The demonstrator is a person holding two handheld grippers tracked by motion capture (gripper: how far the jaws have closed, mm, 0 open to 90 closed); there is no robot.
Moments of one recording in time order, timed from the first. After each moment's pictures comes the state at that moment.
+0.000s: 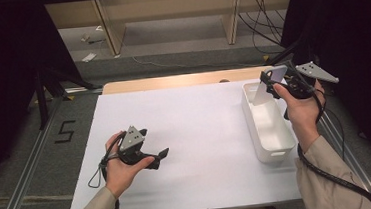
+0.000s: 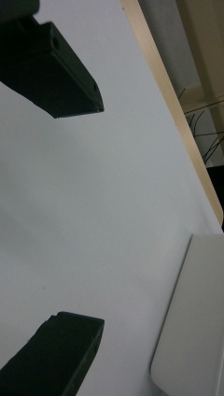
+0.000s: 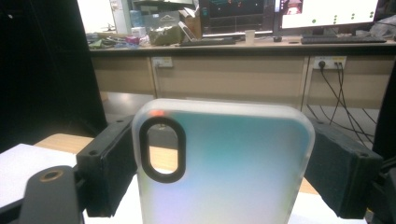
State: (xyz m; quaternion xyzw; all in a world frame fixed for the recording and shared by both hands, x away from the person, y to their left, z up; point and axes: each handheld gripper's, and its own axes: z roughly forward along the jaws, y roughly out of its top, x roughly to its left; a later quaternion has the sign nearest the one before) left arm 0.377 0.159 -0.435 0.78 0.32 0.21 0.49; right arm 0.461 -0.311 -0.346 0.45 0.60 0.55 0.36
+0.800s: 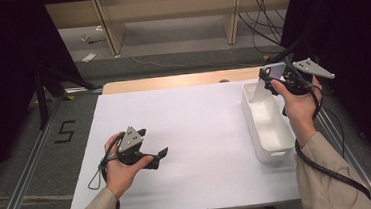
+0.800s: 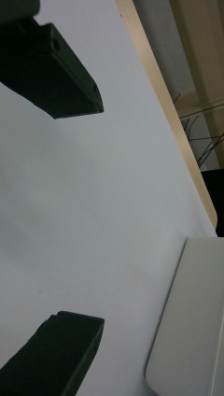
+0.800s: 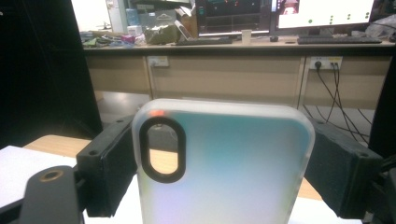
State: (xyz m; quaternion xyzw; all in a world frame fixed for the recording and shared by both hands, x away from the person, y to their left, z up) left arm 0.376 0.161 -0.436 0.78 0.32 0.21 0.50; right arm 0.475 -0.310 -0.345 0.46 0.60 0.54 0.37
